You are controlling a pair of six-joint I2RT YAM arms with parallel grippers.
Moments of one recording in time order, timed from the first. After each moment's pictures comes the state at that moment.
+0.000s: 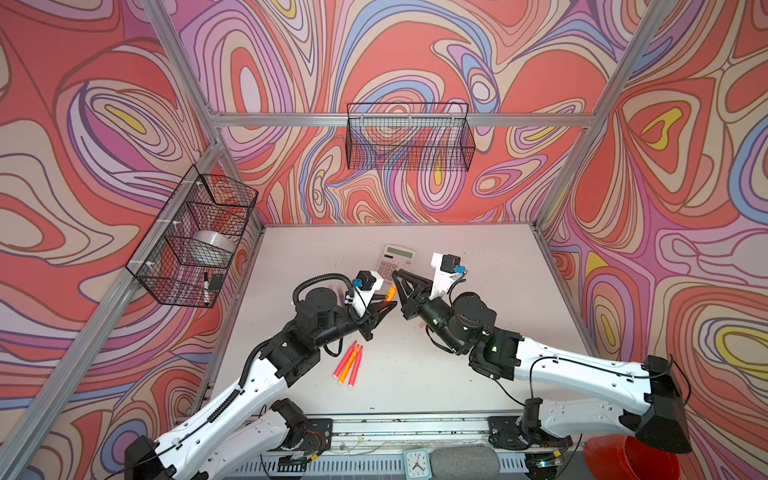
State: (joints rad) left arm -0.67 0.87 0.76 -0.09 0.29 -0.06; right arm 1.13 1.22 0.92 0.39 0.44 0.62
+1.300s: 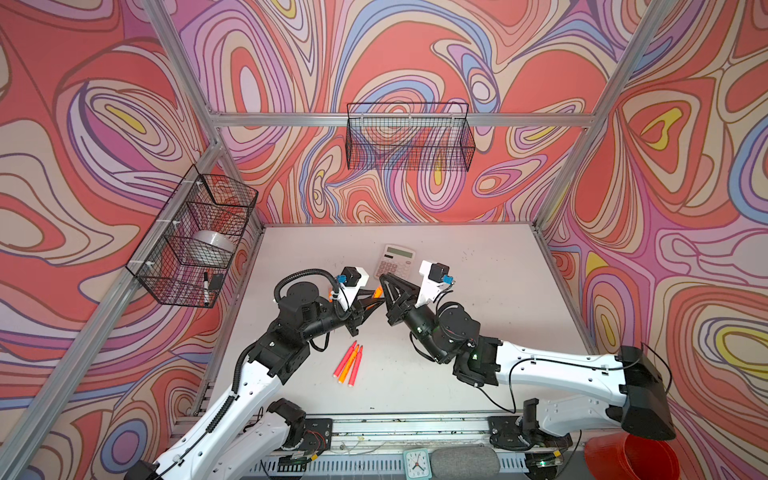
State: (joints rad) left arm -0.48 0.83 0.76 -0.11 0.51 -0.03; right arm 1.22 1.33 0.93 0.55 0.55 0.58
